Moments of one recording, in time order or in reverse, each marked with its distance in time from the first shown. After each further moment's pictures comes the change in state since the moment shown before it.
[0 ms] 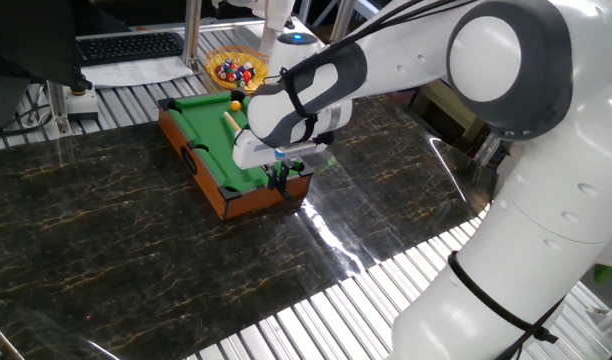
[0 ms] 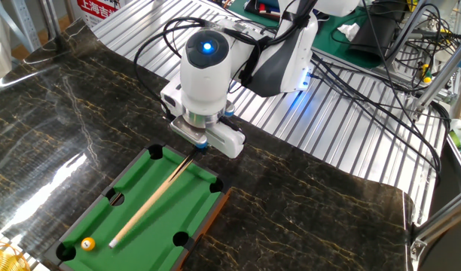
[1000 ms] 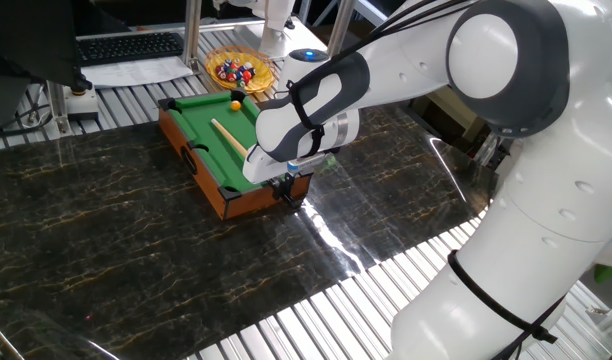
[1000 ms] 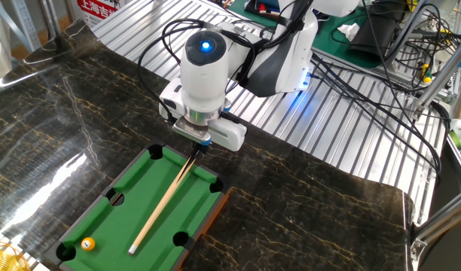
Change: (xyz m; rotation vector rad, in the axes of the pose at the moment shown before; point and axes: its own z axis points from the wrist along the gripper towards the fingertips) arm 0.012 -0.009 0.021 -0.022 -0.026 -0.162
